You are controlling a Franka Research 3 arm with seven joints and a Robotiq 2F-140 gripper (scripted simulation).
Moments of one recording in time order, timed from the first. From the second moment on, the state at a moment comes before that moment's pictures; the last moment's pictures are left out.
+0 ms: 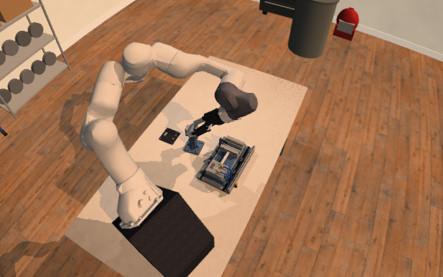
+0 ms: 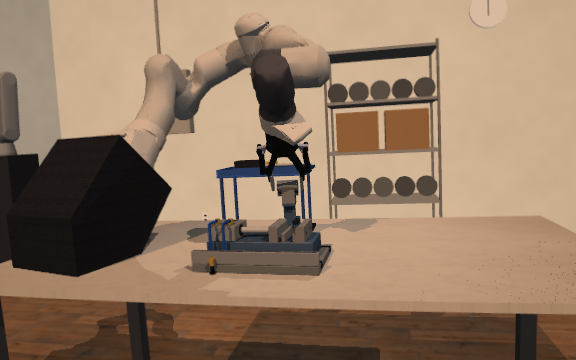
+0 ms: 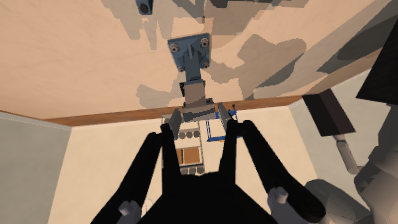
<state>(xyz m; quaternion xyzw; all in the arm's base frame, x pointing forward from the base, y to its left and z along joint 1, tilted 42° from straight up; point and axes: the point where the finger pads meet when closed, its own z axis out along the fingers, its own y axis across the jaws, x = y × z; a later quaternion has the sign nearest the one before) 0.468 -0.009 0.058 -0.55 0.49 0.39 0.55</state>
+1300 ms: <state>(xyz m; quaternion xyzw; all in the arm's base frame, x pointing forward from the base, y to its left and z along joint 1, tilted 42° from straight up) 0.467 -0.008 0.055 -0.55 0.49 0.39 0.55</state>
